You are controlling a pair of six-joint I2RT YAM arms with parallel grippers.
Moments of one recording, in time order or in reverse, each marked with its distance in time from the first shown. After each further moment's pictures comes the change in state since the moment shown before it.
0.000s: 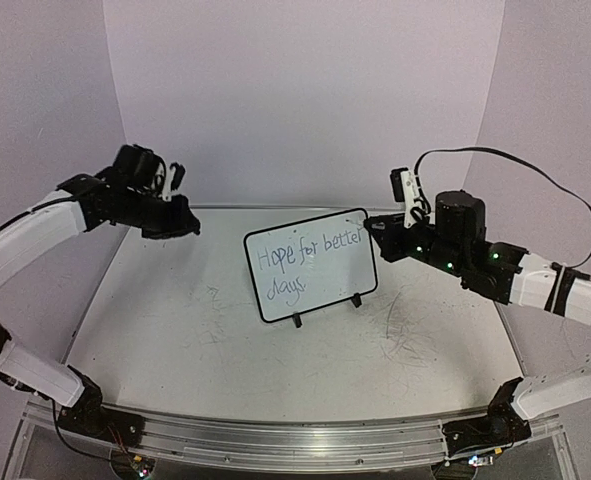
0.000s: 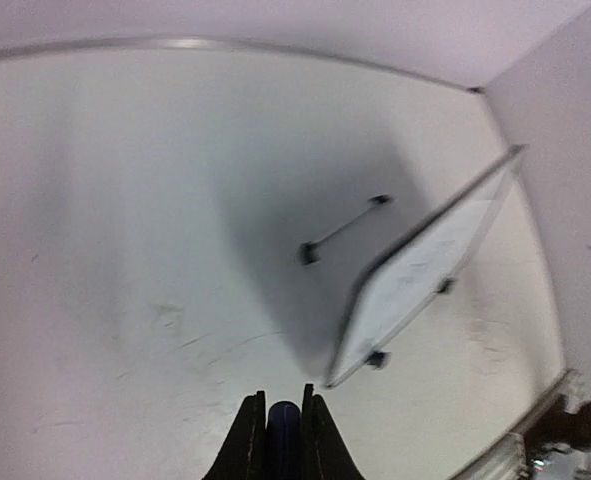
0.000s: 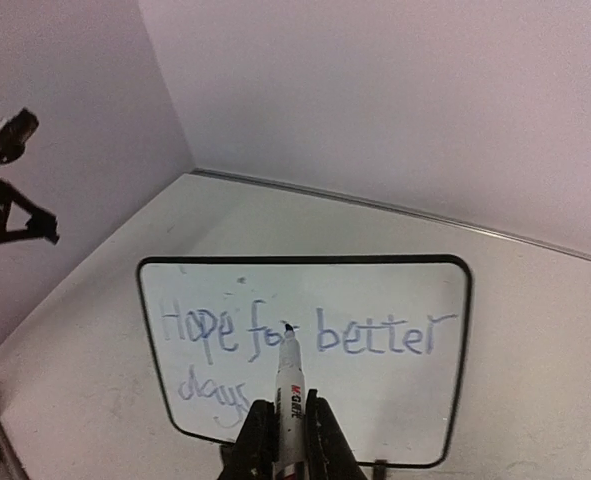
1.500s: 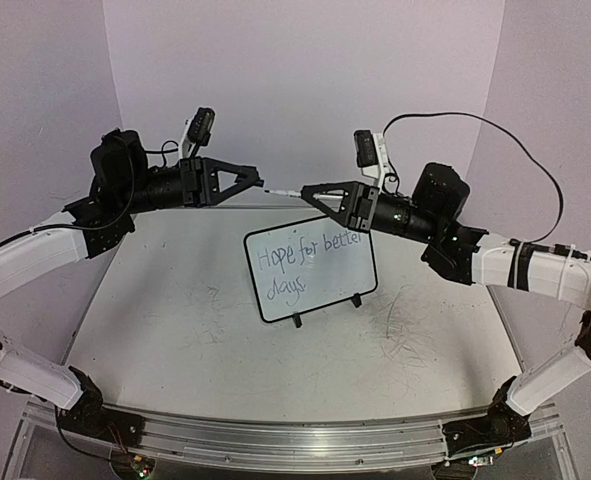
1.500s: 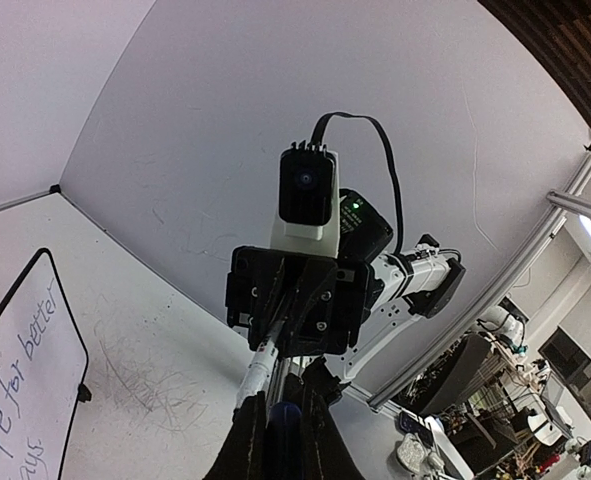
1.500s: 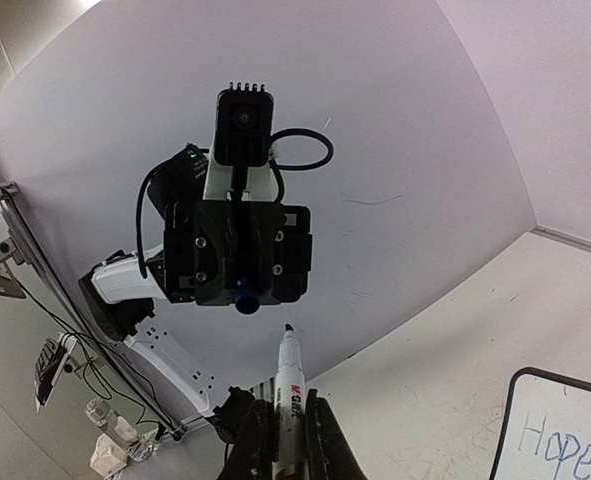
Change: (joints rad) left arm -0.143 -0.053 -0.157 0.932 0.653 -0.248; right arm 0.031 0.241 0.160 0.538 -0.664 0.421
